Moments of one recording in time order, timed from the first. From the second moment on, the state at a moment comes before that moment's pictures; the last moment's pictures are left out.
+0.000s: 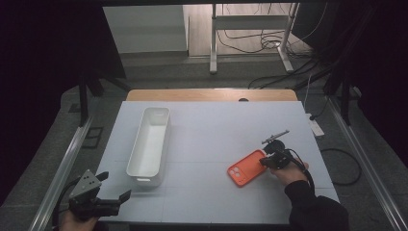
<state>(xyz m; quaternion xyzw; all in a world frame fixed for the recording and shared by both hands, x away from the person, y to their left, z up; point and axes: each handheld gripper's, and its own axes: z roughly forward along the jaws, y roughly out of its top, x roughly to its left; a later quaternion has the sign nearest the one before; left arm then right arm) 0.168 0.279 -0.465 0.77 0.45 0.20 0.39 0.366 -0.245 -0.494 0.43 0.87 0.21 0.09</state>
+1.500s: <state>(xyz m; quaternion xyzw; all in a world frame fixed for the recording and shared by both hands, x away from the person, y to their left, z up) 0.169 0.279 -0.465 0.77 0.46 0.20 0.39 0.343 -0.227 -0.484 0.38 0.88 0.27 0.06</state>
